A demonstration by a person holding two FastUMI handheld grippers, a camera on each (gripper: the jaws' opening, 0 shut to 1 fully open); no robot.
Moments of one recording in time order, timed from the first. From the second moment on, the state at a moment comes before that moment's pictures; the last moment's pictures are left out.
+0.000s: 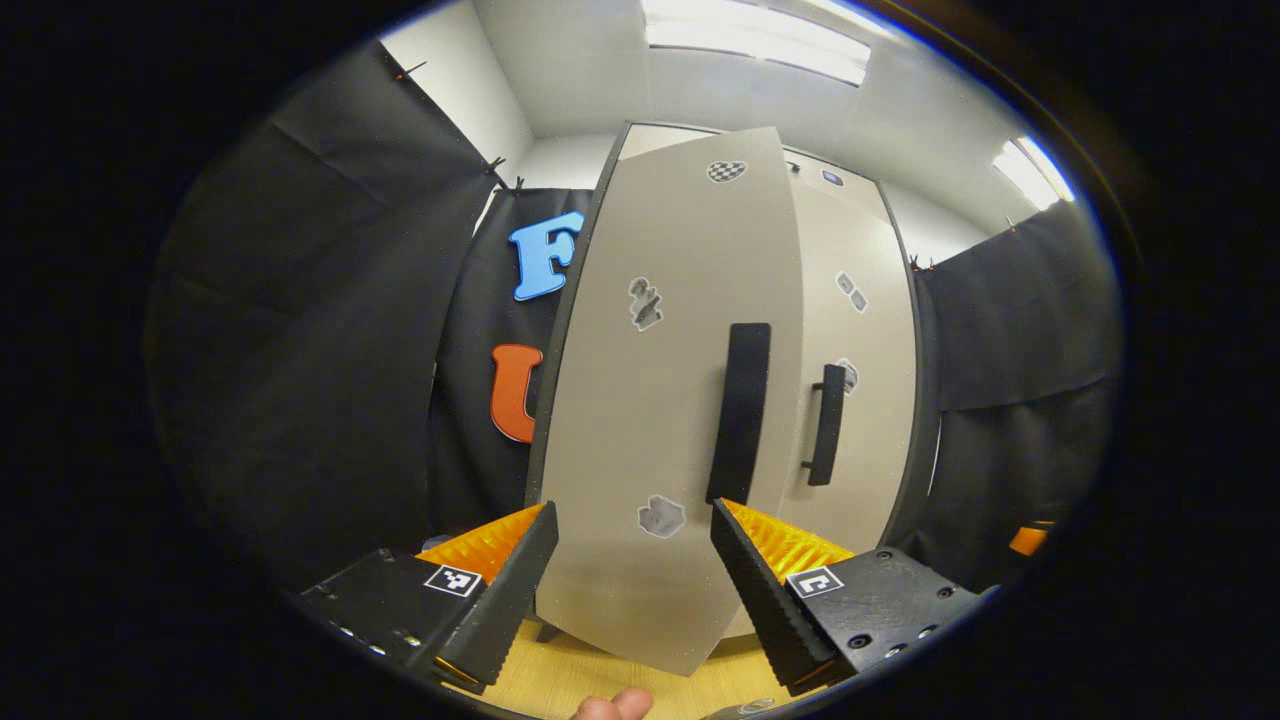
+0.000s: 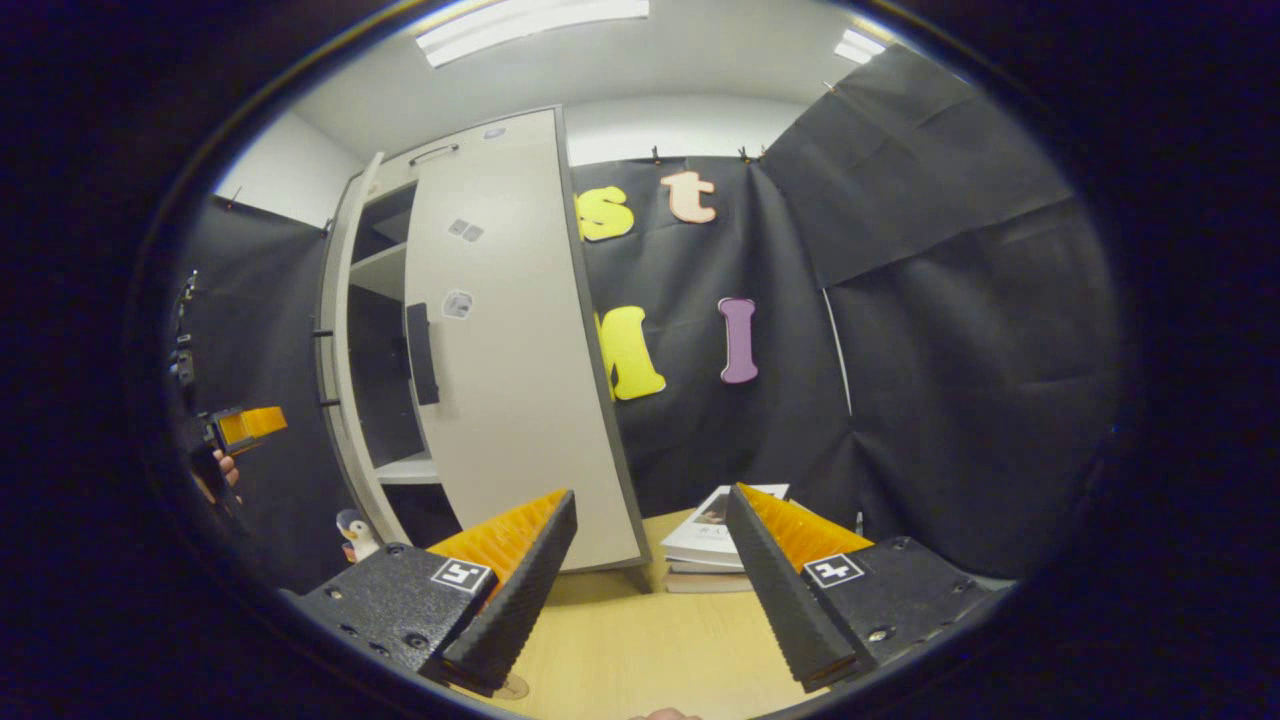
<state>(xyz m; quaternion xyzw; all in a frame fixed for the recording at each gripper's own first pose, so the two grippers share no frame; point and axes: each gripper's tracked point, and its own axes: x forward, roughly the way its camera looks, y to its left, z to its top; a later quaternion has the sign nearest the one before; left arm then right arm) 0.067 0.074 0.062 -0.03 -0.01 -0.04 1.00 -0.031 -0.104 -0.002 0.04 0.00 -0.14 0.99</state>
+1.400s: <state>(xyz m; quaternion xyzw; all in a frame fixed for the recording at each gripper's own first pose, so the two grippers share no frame) -0.008 0.032 -0.005 -0.01 0.02 -0.02 1.00 -0.013 -0.032 -0.028 0.00 0.03 -0.04 1.00</state>
